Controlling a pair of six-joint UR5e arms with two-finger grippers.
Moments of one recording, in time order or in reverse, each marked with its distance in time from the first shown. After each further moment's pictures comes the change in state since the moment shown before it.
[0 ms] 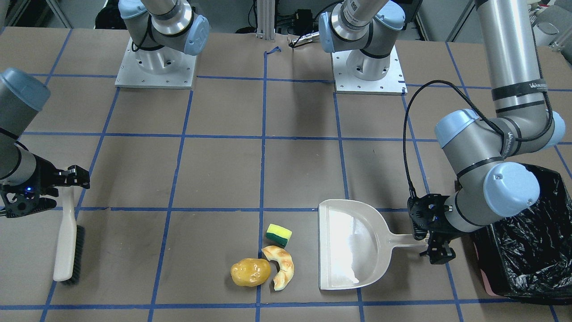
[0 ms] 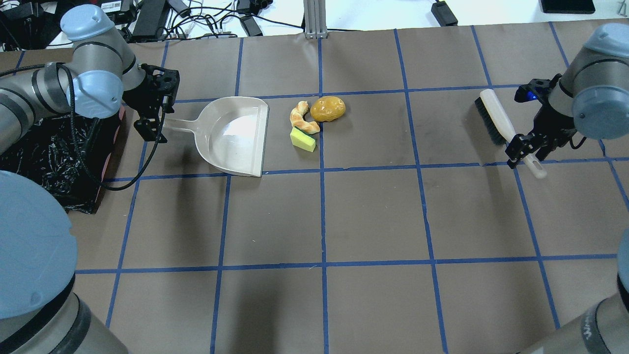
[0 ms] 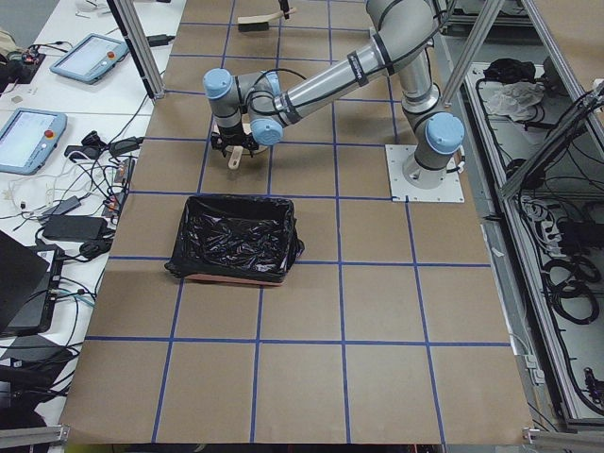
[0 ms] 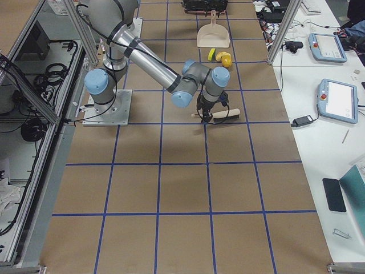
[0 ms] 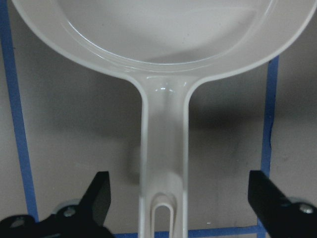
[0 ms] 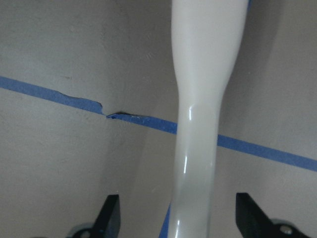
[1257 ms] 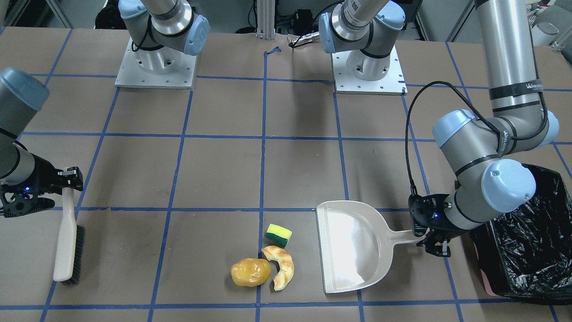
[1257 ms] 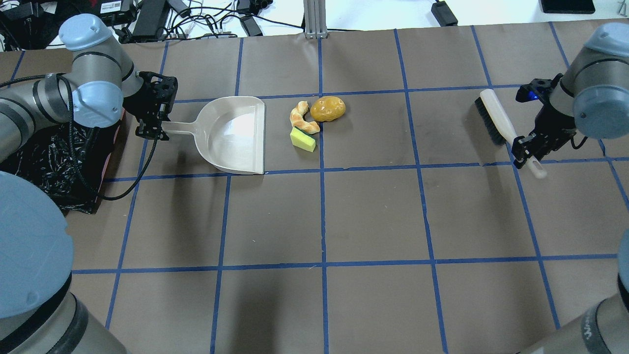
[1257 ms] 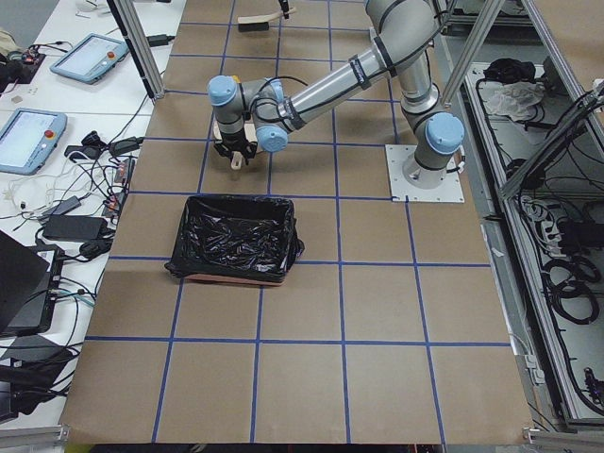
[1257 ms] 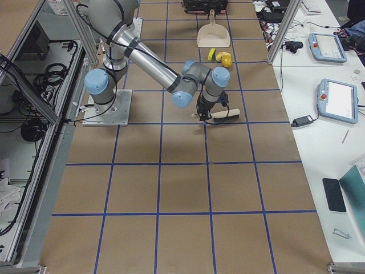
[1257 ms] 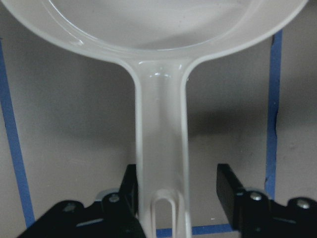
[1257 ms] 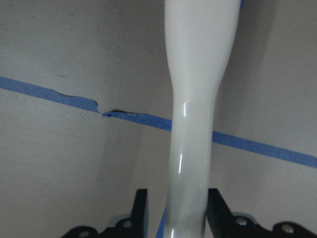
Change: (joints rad) left arm 0.012 0.008 -0.050 0.074 0.001 0.056; right arm -0.002 -0.002 -0.002 0.001 -0.006 0.009
